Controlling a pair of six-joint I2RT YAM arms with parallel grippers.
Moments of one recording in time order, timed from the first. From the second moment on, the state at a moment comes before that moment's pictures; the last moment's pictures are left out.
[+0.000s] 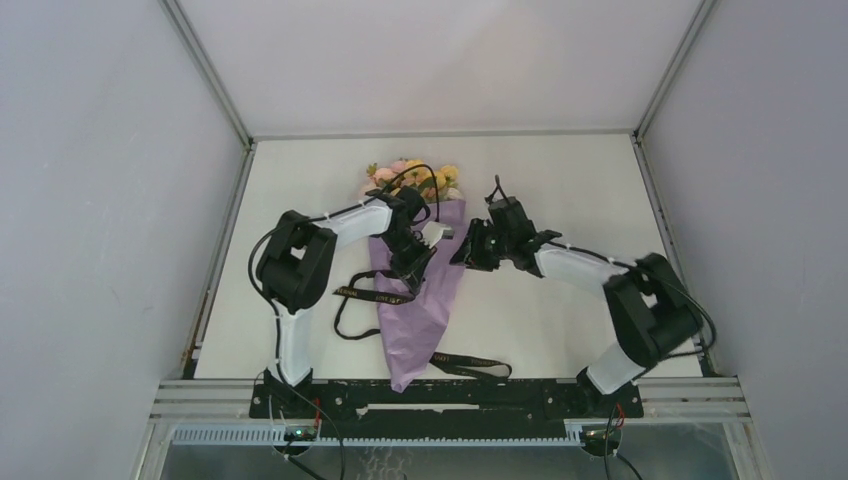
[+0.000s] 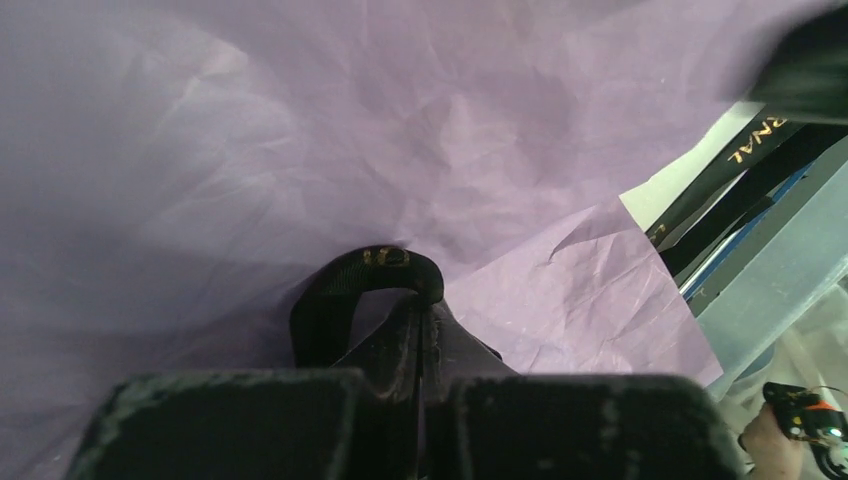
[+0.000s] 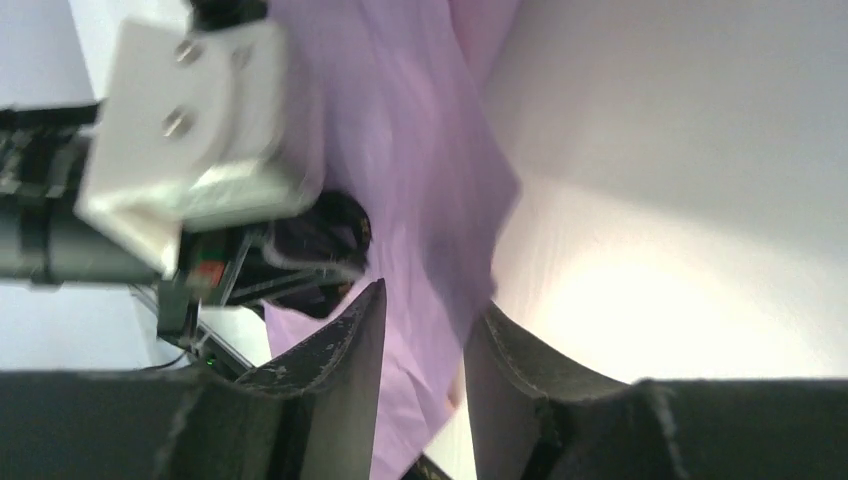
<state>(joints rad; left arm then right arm) -0.57 2.03 1.42 -0.92 0.53 0.28 0.54 1.63 0.87 -0.05 -0.33 0.79</state>
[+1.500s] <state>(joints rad) -0.58 2.06 1.43 -0.89 0.53 0.24 0.70 1.05 0.58 -0.81 -0.05 0.85</state>
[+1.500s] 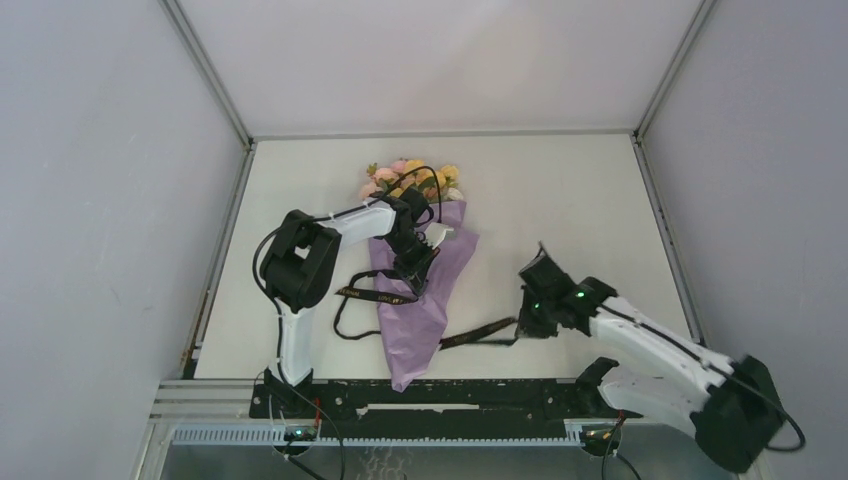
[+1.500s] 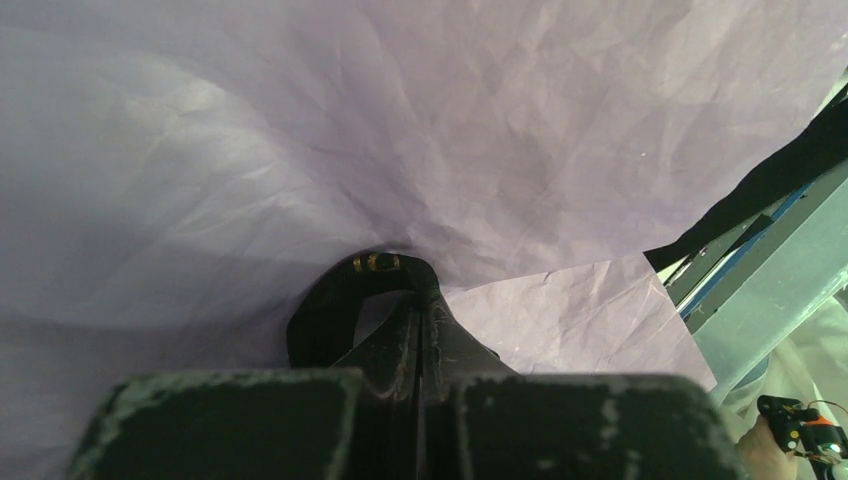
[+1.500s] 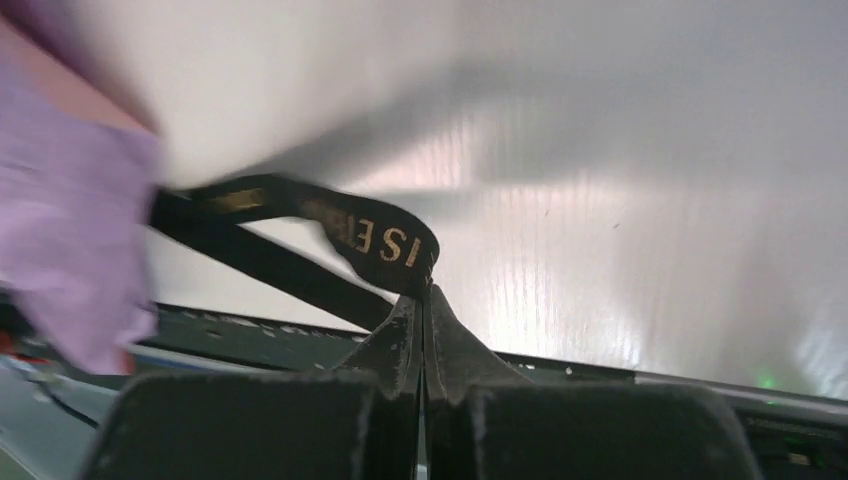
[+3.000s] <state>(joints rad) -0.42 1.79 1.42 -0.95 0.59 0.33 0.76 1.73 0.74 0.29 -0.29 0.61</state>
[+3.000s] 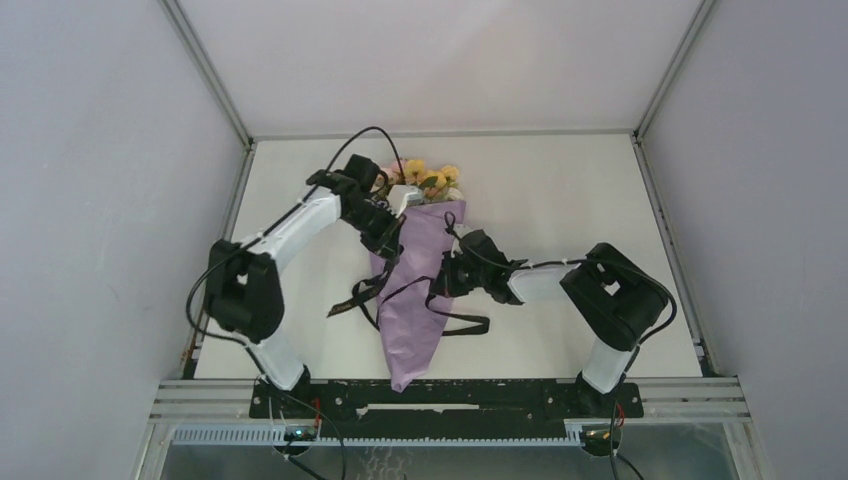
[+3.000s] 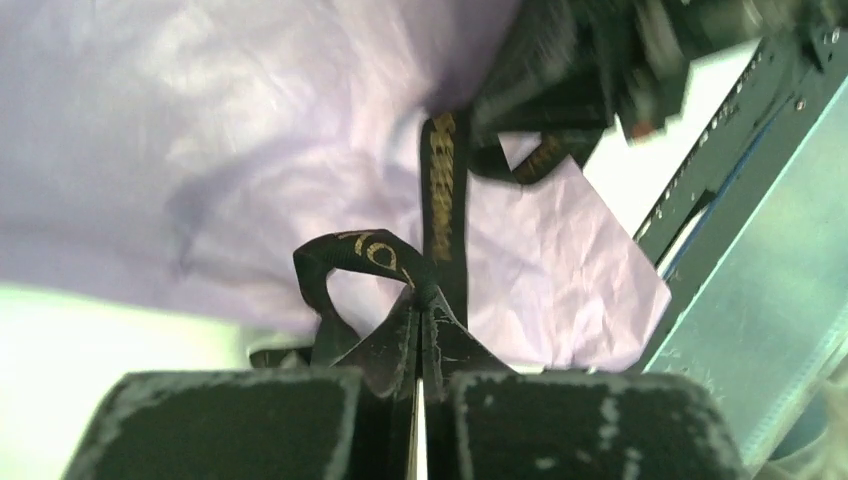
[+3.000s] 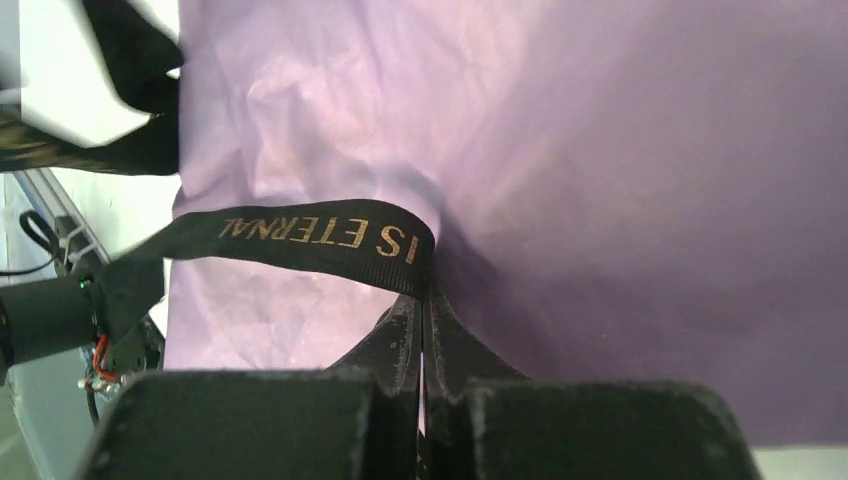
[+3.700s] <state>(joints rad) -0.83 1.47 1.25 -1.28 0.65 0.80 0.67 1.88 0.97 0.31 -0.56 0.68</state>
